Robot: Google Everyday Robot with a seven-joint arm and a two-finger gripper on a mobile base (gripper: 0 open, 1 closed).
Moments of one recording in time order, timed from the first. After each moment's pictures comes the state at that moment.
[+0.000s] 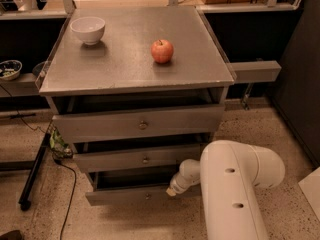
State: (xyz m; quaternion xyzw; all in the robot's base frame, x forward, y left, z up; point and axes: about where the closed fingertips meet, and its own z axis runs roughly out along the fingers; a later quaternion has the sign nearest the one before) arm 0.602 -0.059 0.190 -0.45 0.87 0.16 0.13
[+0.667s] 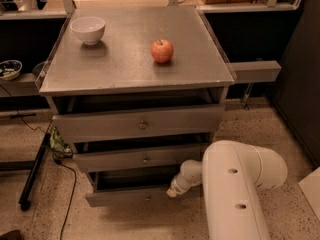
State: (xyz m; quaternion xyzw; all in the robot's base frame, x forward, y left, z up) arm 0.601 -0.061 0.194 -0.45 0.87 0.16 0.13
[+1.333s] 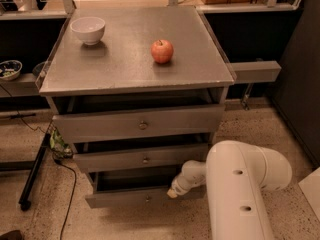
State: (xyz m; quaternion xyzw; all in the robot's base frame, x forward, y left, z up) arm 0.600 -0.062 0.201 -0.44 0.87 0.16 0.14
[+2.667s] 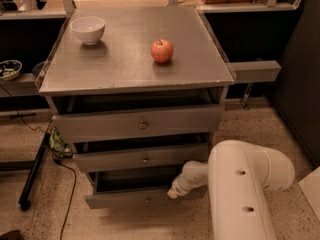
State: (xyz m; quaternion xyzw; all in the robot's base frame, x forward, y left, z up) arm 0.590 -0.064 0.203 -0.44 0.87 0.17 0.13
